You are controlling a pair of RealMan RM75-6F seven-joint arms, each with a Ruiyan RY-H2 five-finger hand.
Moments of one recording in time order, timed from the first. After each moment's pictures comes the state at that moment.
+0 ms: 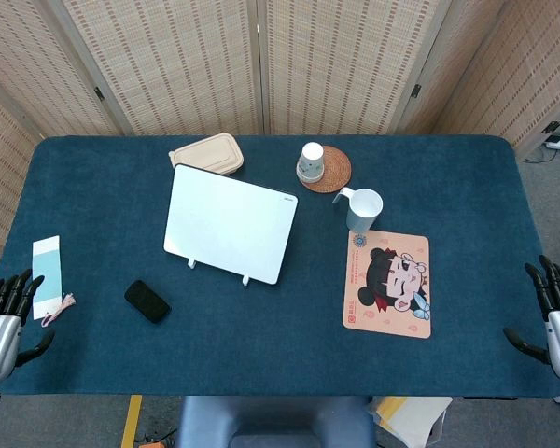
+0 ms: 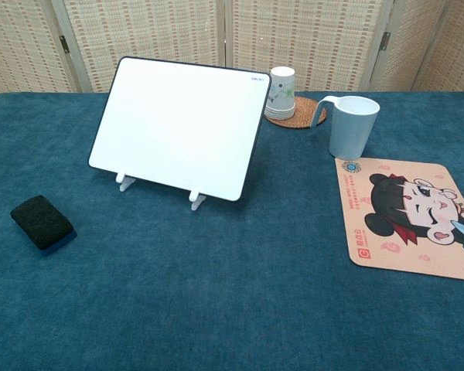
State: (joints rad) left arm -0.13 -1.14 0.00 -1.54 1.50 1.53 0.07; right arm 0.01 -1.07 0.06 -1.61 -1.54 1.59 0.02
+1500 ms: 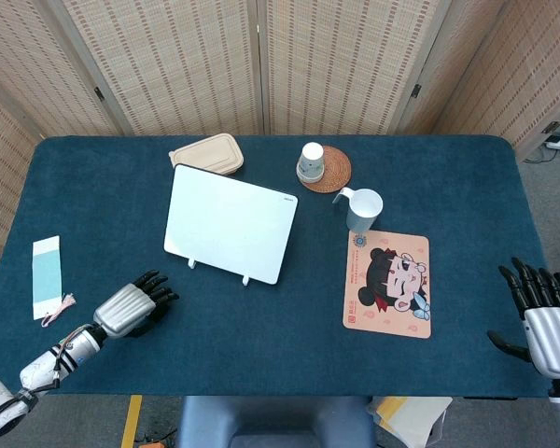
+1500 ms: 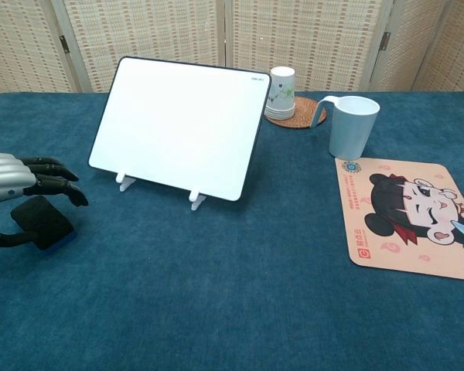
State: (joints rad) left arm -0.59 -1.34 0.09 -1.19 1.83 1.04 -0.15; right arm 0.04 -1.06 0.04 -1.63 -1.56 1.52 0.00
